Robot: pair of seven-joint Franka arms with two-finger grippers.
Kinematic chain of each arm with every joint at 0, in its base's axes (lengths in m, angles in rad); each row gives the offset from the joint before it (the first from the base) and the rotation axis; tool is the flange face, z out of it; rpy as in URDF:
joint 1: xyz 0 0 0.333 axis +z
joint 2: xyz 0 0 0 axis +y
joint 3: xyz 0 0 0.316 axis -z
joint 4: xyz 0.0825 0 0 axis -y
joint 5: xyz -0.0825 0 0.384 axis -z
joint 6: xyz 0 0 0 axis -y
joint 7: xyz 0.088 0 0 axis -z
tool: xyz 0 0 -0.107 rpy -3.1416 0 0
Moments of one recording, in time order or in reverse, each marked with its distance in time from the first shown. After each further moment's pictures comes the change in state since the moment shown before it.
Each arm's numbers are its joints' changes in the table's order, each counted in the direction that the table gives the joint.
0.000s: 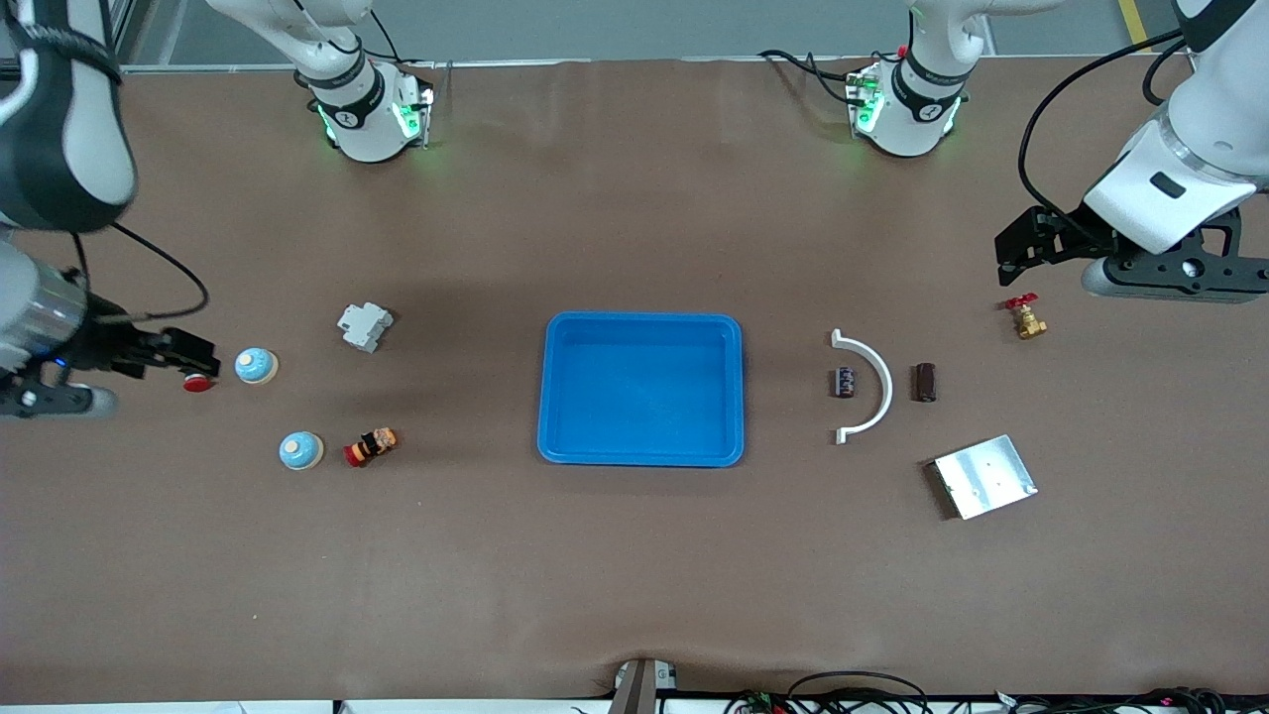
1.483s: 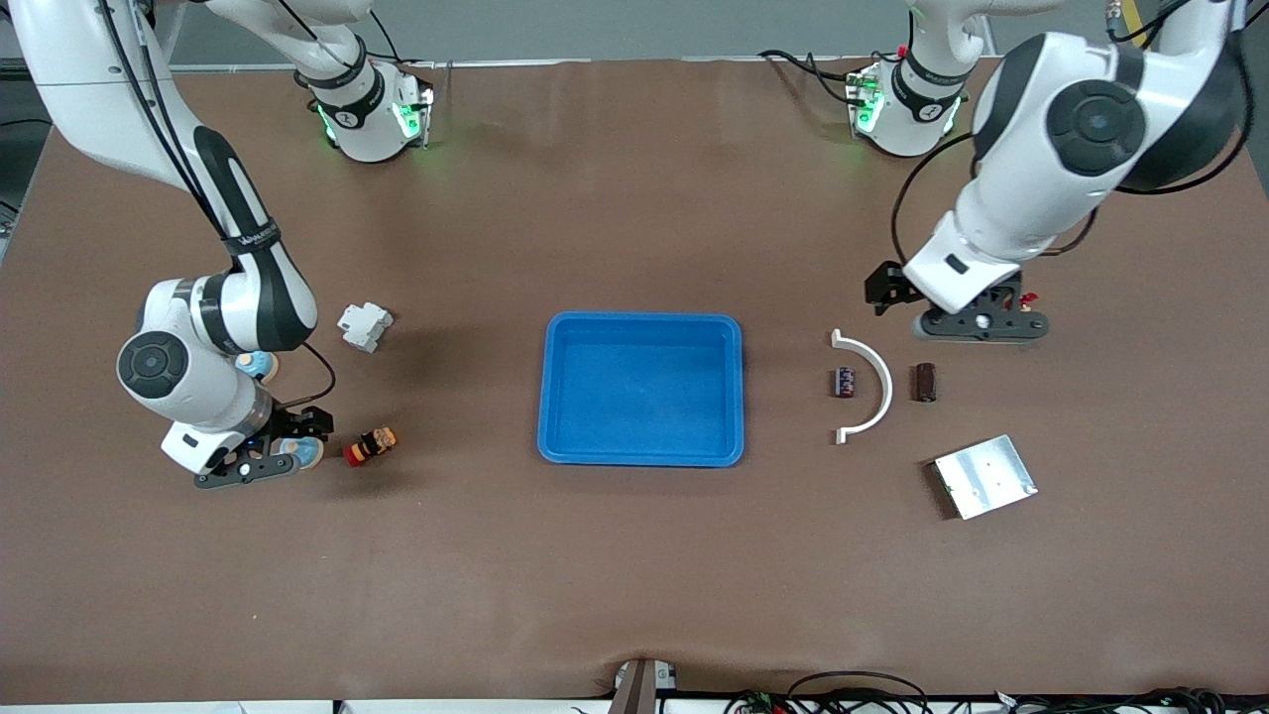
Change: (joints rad) left arm -0.002 0.001 0.155 -0.387 0.000 0.324 -0.202; right arm 0.057 0.297 0.033 -0.197 0.204 0.557 -0.102
